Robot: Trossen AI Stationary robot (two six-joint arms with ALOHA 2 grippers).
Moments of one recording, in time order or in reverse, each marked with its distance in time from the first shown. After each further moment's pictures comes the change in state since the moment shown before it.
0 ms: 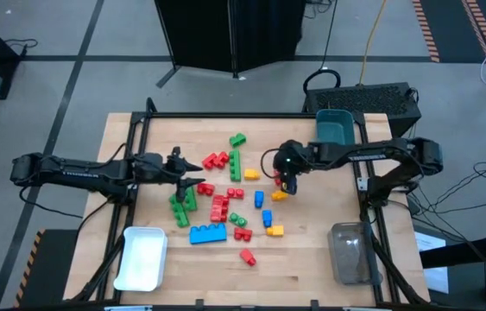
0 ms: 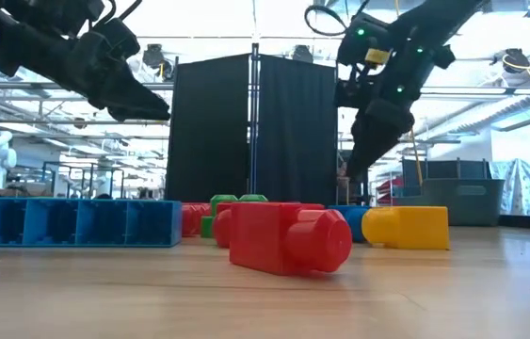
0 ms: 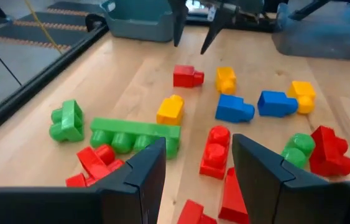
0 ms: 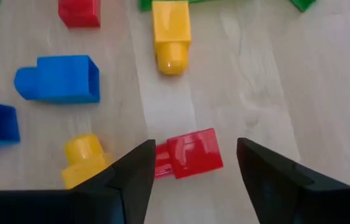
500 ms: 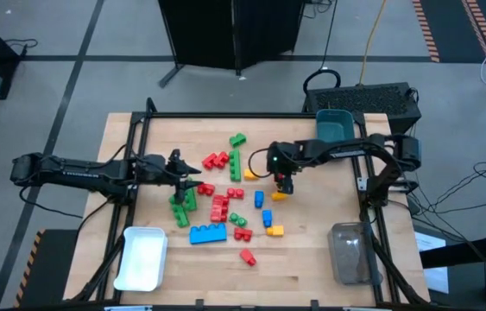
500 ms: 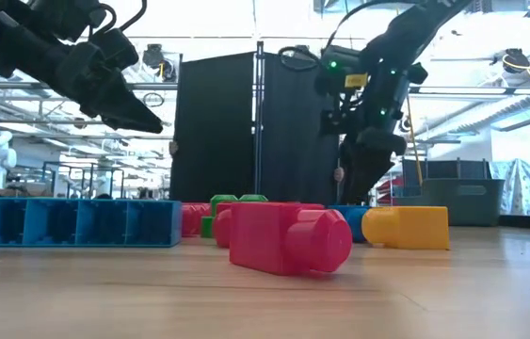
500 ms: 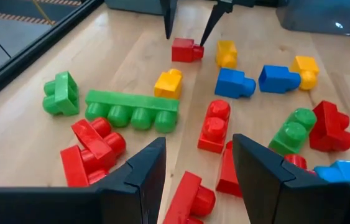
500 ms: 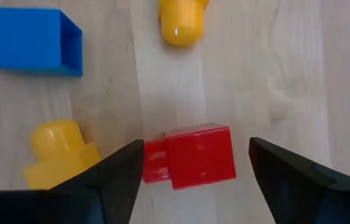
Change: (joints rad) left arm 0.000 0.000 -0.001 -0.081 0.008 -0.020; right arm -0.036 0.182 0.106 -0.108 -0.049 -0.073
